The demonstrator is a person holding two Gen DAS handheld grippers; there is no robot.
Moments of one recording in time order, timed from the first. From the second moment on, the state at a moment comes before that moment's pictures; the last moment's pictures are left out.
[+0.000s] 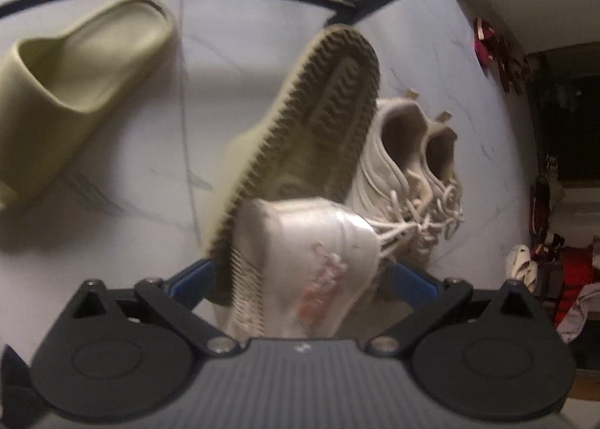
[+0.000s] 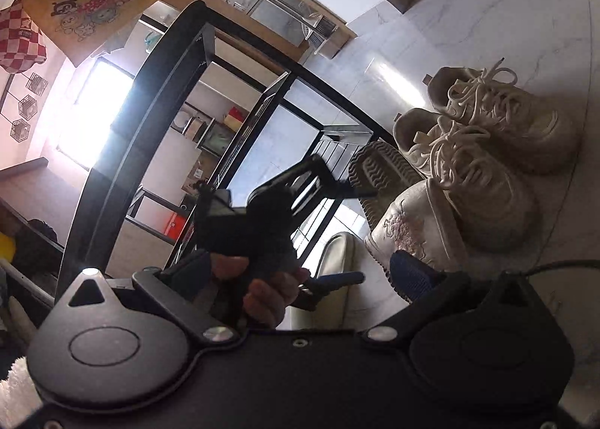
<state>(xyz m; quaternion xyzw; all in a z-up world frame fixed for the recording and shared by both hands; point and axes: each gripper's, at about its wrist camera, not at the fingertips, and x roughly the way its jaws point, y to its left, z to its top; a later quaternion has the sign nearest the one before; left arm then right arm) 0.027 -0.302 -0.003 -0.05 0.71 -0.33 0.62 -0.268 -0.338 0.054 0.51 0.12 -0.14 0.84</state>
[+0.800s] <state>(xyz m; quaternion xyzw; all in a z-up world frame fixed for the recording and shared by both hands) -0.011 -0.365 -0.023 0.12 0.68 -0.25 0.68 -0.266 -0.345 0.046 0.53 0.12 -0.13 0.83</state>
